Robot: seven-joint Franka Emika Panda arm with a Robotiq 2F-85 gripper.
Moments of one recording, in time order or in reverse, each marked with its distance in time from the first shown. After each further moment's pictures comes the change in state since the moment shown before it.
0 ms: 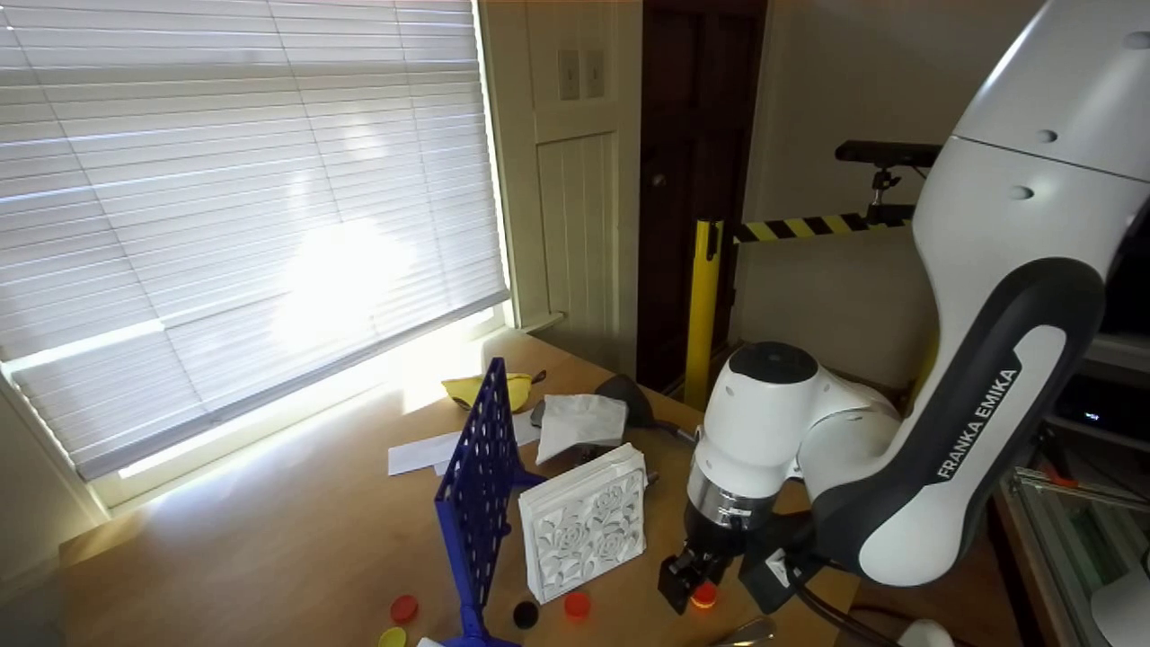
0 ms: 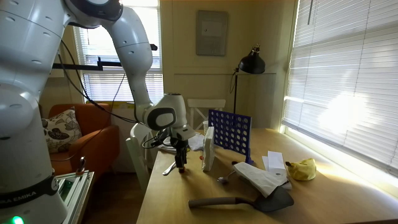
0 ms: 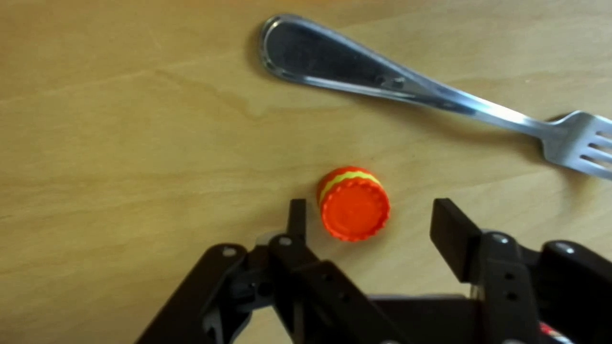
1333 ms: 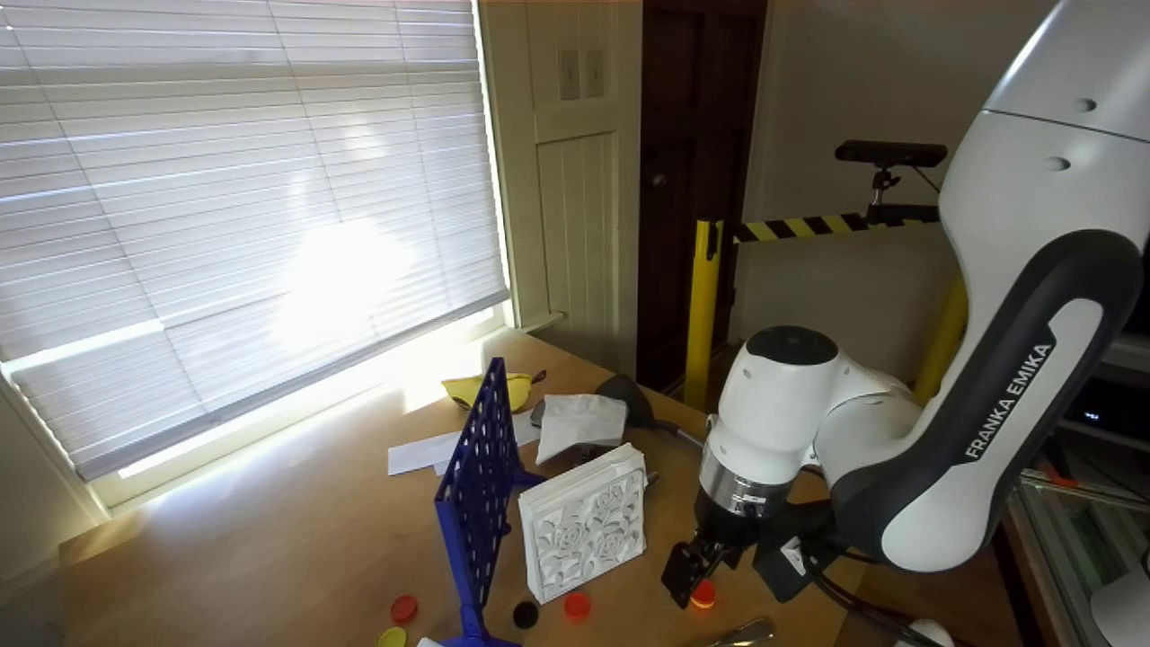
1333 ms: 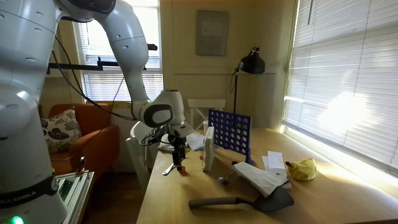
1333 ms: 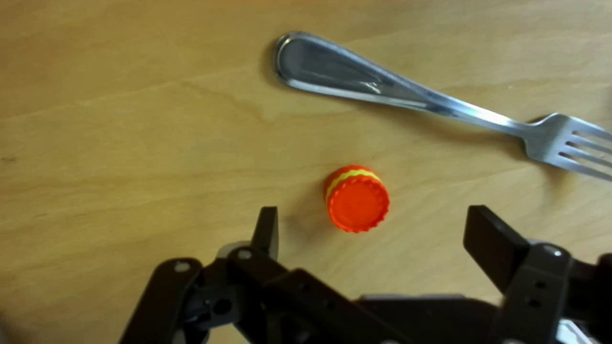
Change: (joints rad) arm -0.033 -0.066 0.028 -0.051 -0.001 0.000 -0.001
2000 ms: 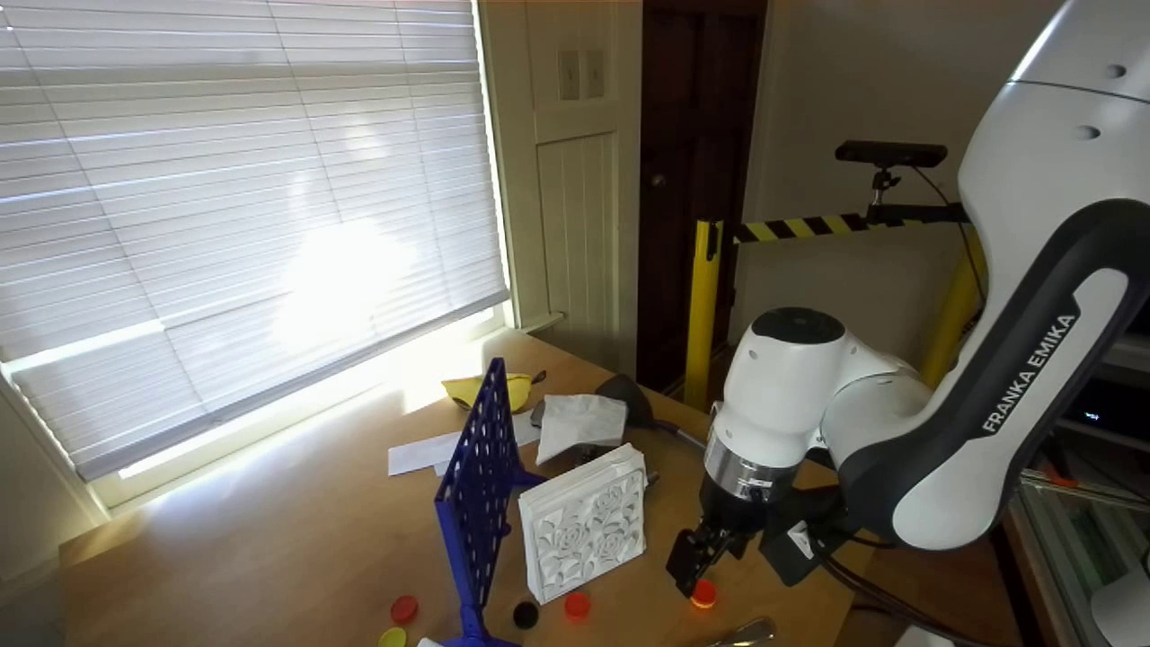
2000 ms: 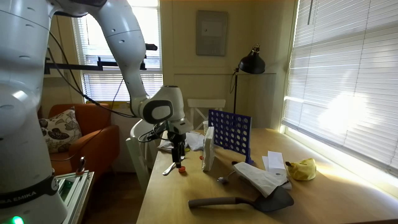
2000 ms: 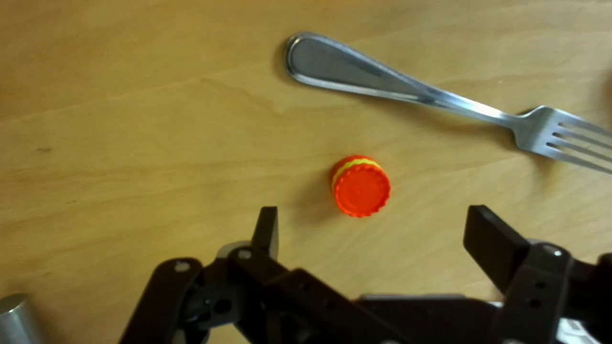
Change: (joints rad) arm -0.058 -0.059 0.043 -0.022 -0.024 -0.041 0.009
